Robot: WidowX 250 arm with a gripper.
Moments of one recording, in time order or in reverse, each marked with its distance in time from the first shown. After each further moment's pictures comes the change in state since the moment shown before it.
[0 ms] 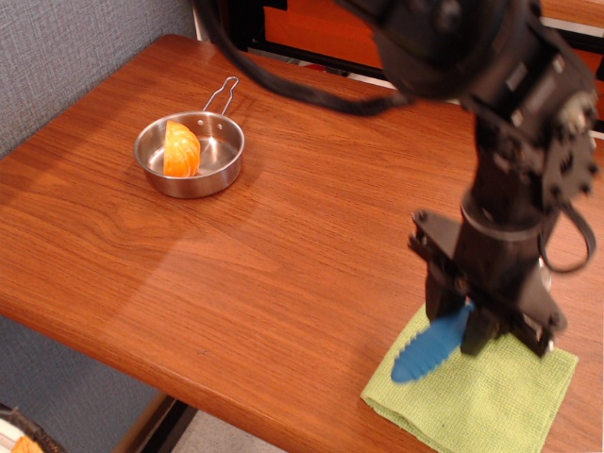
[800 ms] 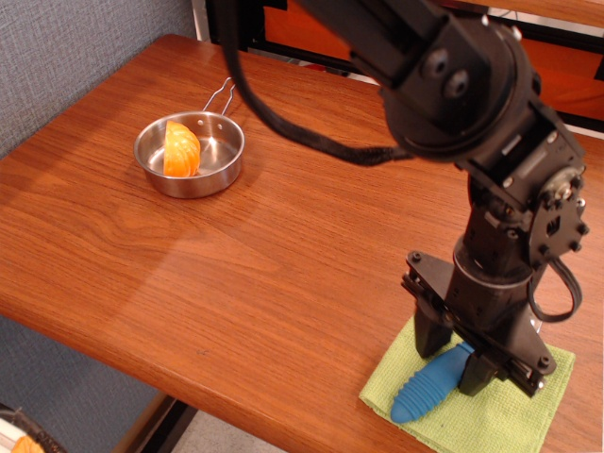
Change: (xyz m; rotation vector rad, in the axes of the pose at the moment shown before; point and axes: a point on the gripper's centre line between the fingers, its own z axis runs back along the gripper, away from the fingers) arm -0.009 -0.002 -0.014 0.006 -0.011 0.029
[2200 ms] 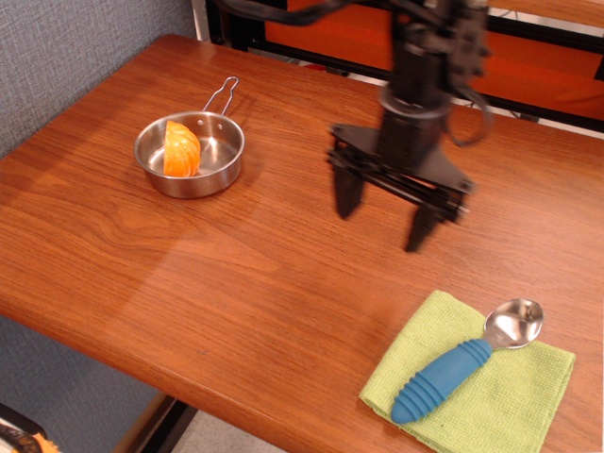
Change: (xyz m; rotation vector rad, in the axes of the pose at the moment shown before) arm 0.022 0.117 0.028 0.067 0.054 0.325
